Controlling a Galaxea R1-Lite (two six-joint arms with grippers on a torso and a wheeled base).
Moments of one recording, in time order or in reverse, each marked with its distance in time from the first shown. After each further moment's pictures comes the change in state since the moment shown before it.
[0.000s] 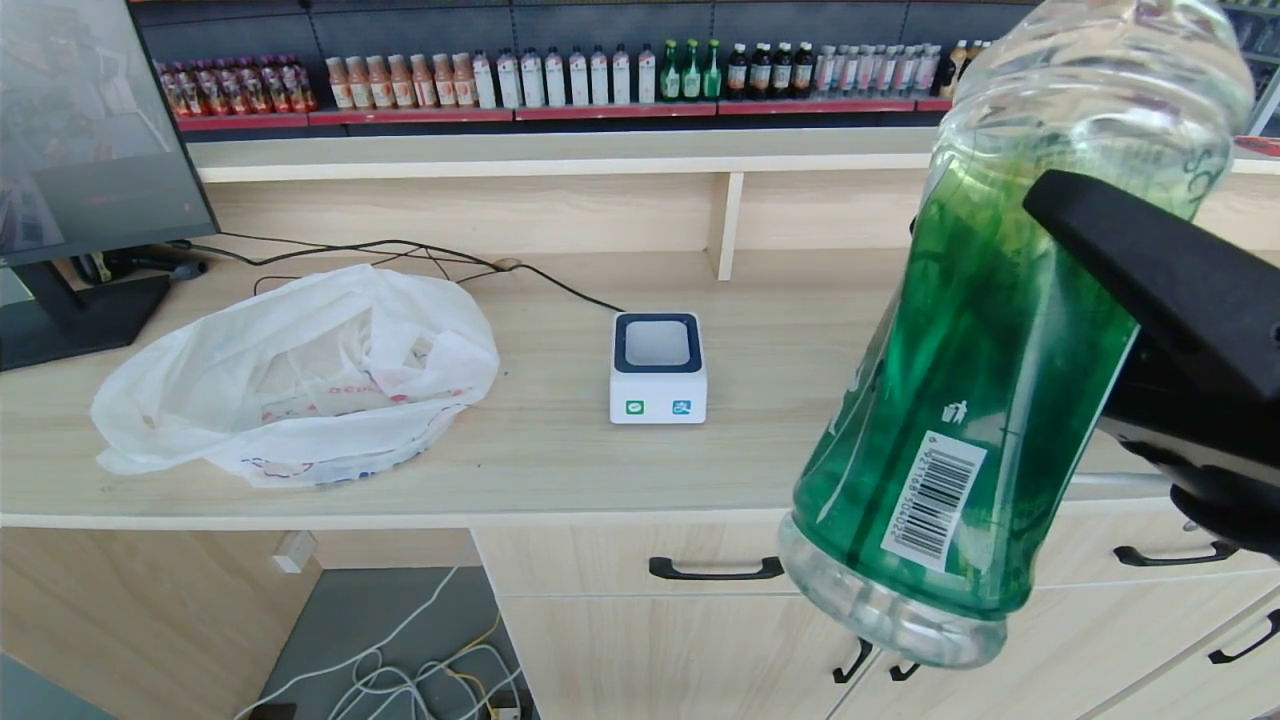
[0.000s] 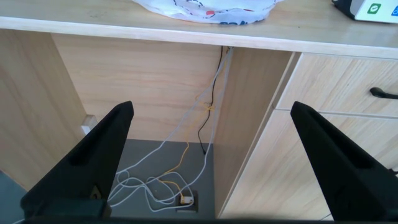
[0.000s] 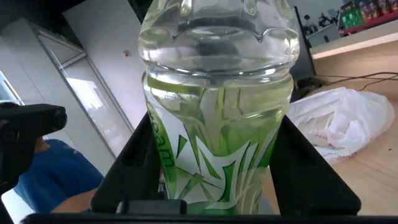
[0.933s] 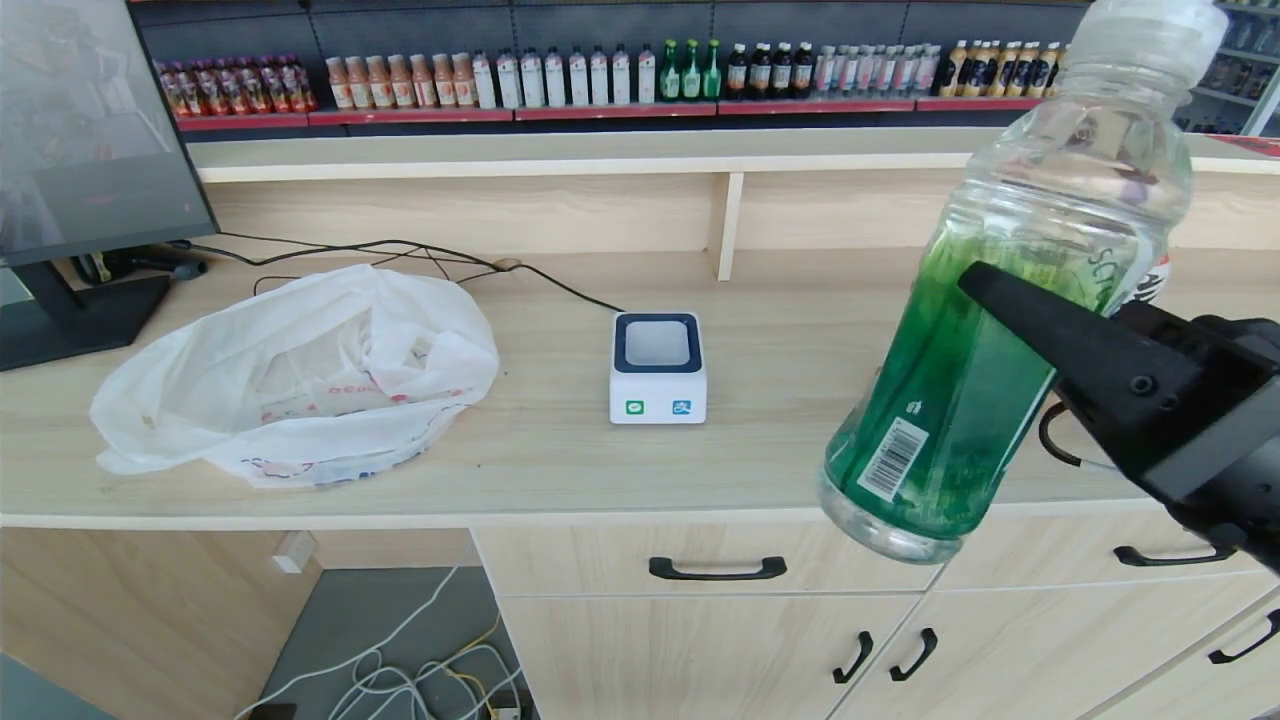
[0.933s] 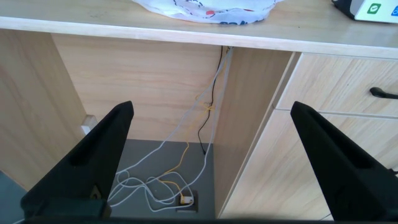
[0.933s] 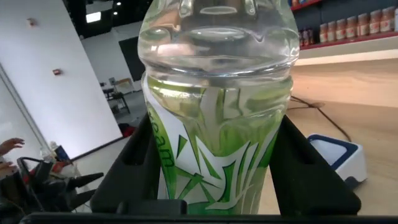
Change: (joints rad) left arm 0.000 0.000 0.000 0.000 0.000 0.001; right arm -0.144 -0.006 0.084 0.037 -0.068 -0.357
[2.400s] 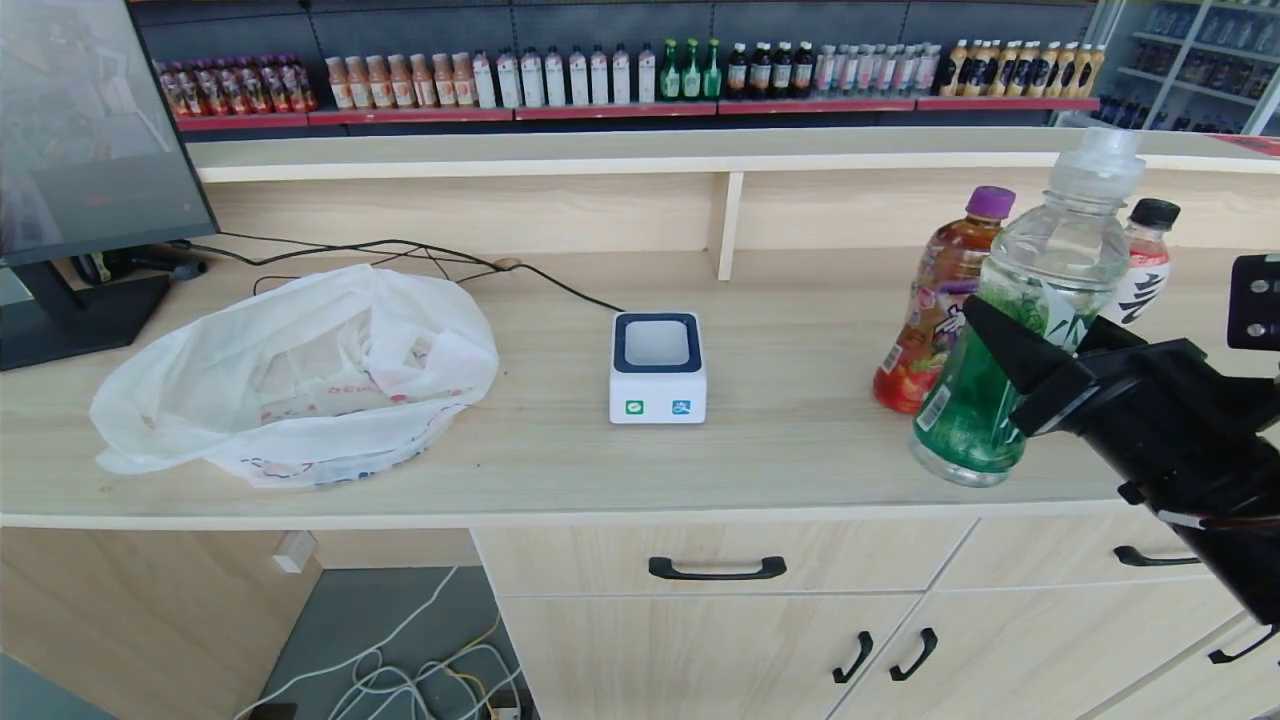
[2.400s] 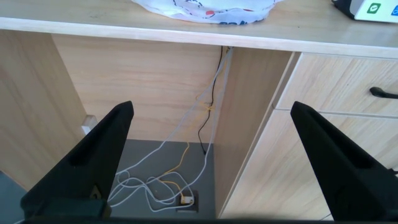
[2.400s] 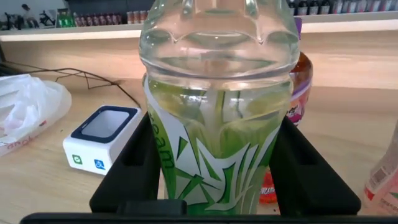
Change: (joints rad) left arm 0.000 0.000 0.000 0.000 0.000 0.001; right arm -0.170 0.110 0.060 0.000 -0.489 -0.400
